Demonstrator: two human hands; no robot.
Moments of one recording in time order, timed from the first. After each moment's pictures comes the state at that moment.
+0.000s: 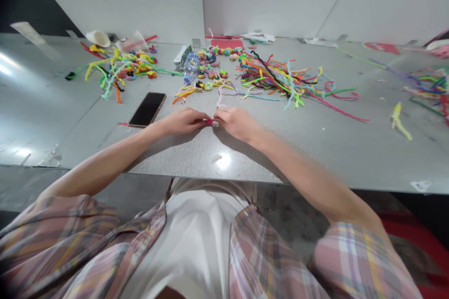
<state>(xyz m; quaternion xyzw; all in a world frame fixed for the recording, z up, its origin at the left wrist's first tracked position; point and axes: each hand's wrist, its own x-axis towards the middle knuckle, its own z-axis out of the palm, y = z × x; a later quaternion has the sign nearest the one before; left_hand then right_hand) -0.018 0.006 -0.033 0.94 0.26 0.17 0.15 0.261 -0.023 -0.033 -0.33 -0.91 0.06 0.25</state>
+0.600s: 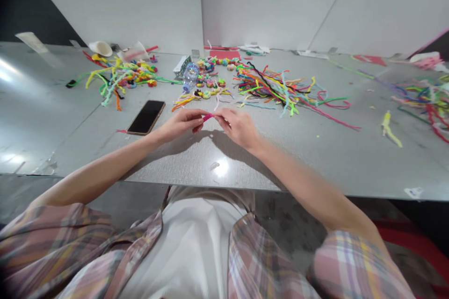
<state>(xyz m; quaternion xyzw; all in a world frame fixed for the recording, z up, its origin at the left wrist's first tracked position) -0.012 -0.005 -0.024 0.77 0.27 0.32 0.48 0.263 -0.034 -0.024 -0.33 -0.86 0.05 0.39</state>
